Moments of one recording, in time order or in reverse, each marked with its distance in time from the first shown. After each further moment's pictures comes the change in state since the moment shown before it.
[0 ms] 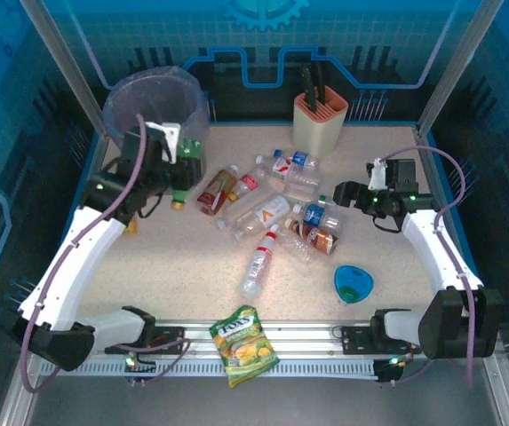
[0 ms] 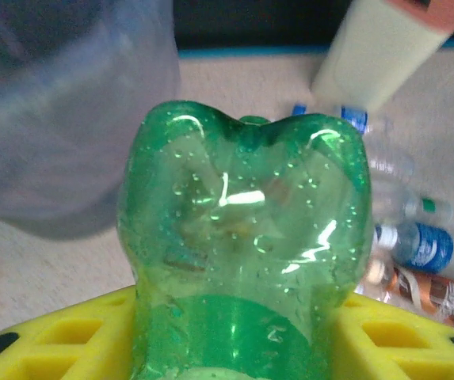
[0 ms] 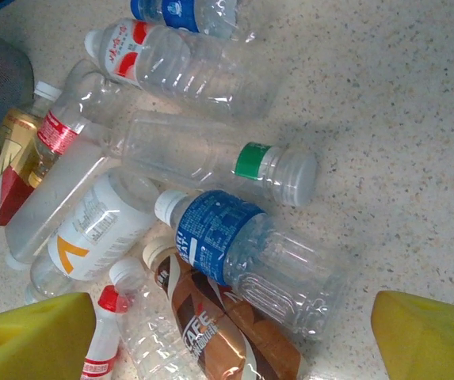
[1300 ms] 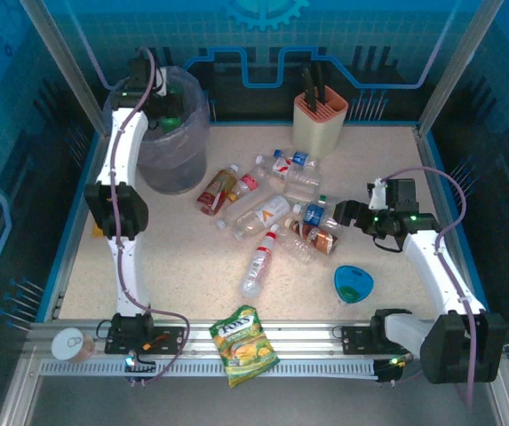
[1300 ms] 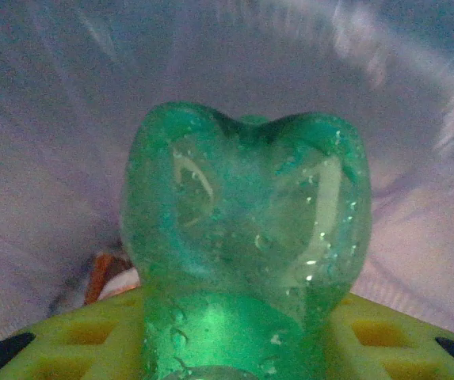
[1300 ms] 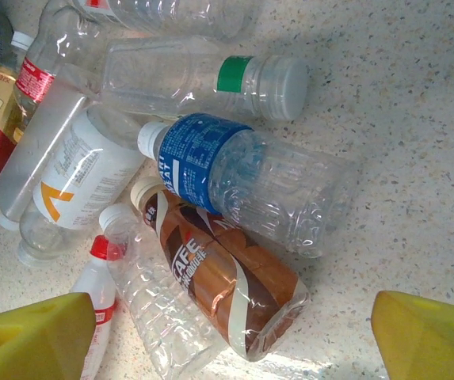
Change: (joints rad) left arm 0.354 1.074 0.975 -0.058 0.153 0.095; right arm 0.000 -0.138 -0.155 -0.042 -0.021 0.044
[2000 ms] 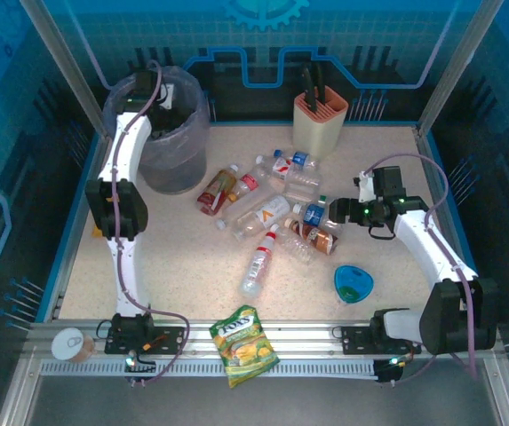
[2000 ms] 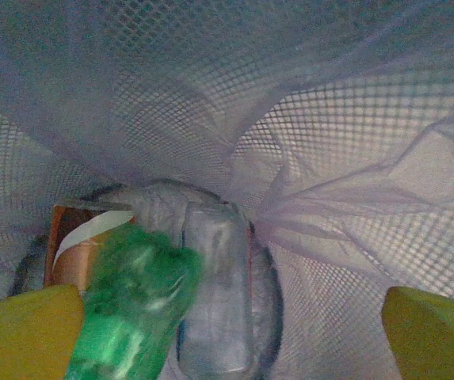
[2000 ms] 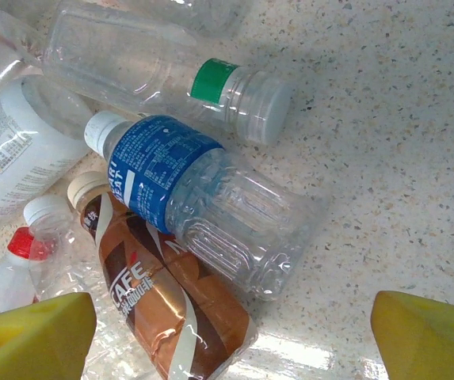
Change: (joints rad) left arm 0.000 -0.019 -0.122 0.003 0.041 0.056; right arm 0.065 0.171 0.102 -0.012 0.126 -0.195
